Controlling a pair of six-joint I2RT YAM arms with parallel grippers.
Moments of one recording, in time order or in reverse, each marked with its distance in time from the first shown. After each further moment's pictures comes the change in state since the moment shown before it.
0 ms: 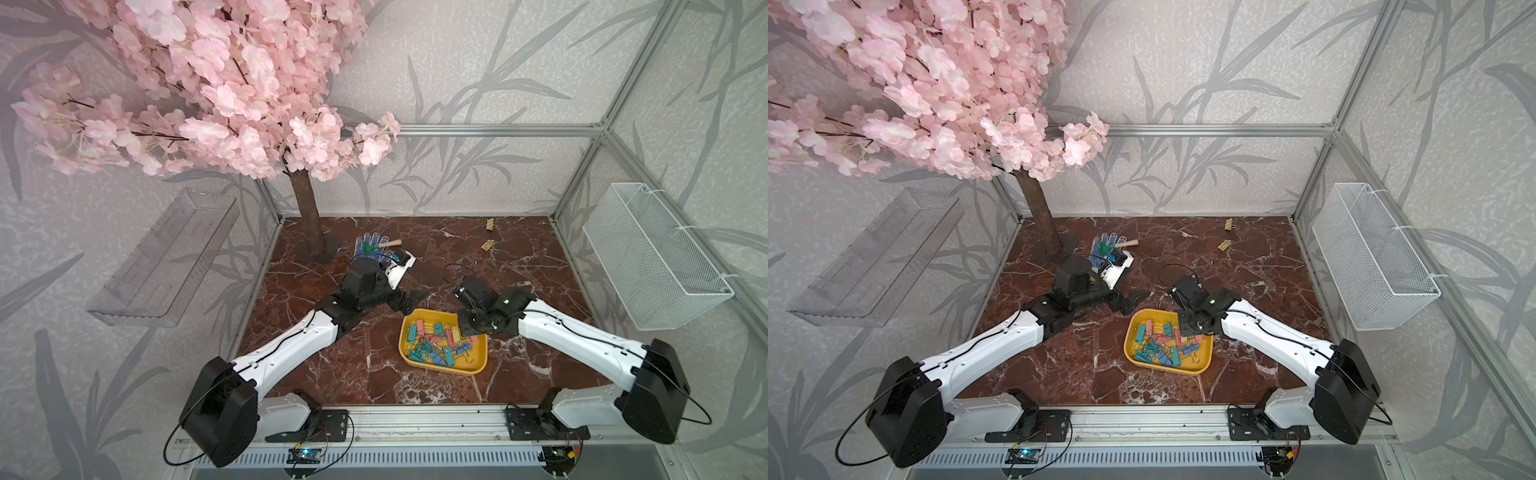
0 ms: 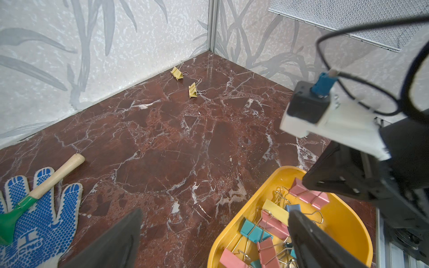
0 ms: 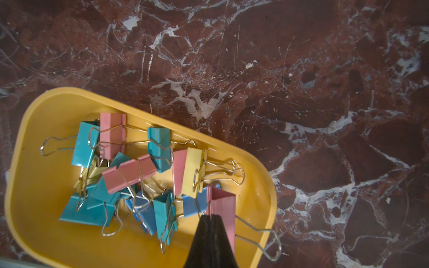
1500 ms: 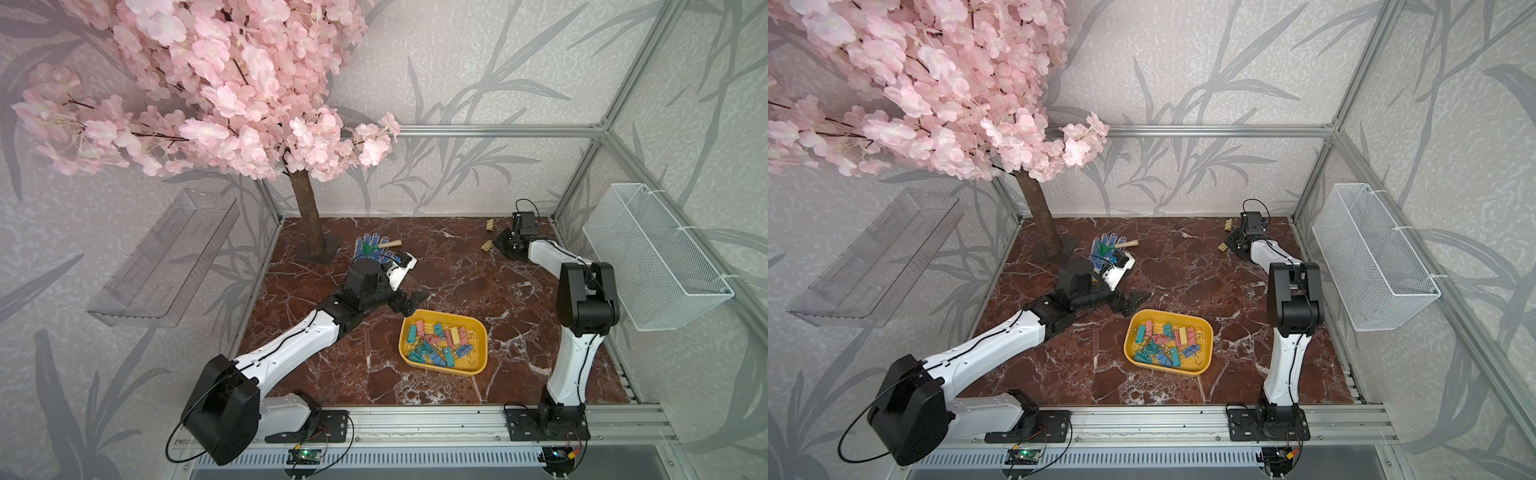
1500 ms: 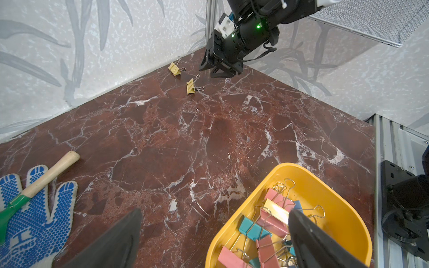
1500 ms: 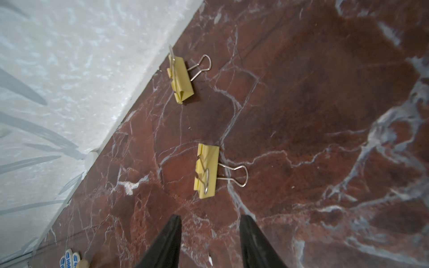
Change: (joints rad) left arm -0.005 0.017 0.000 -0.005 0.004 0.000; right arm -0.776 0.702 0.480 0.644 -0.243 0.223
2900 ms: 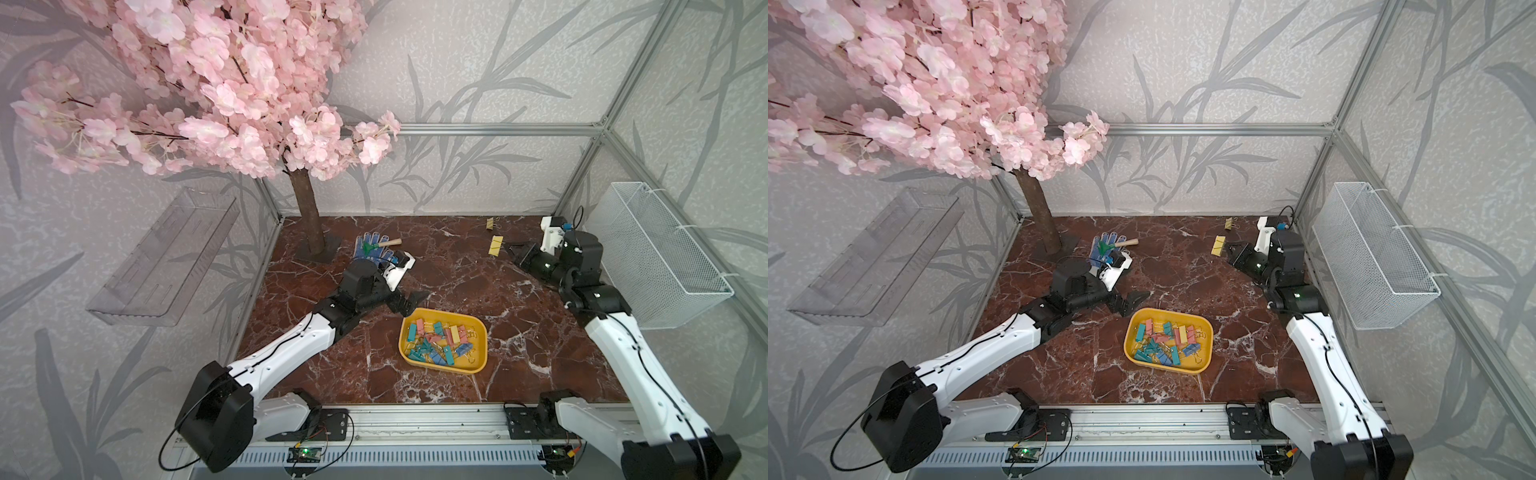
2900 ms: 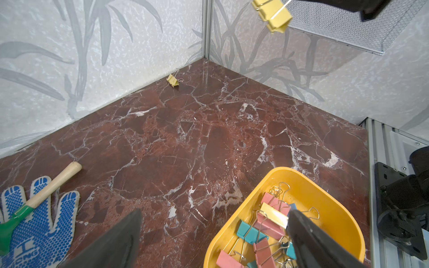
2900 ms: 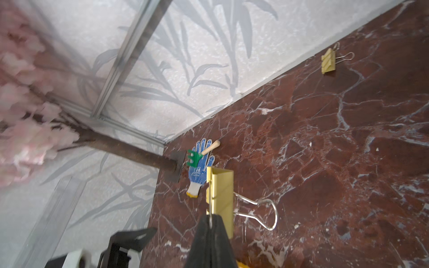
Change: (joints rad) left arm 0.000 -0.059 -0.035 0.046 0.020 0.007; right arm 0.136 -1.108 -0.472 -0.179 -0.307 -0.127
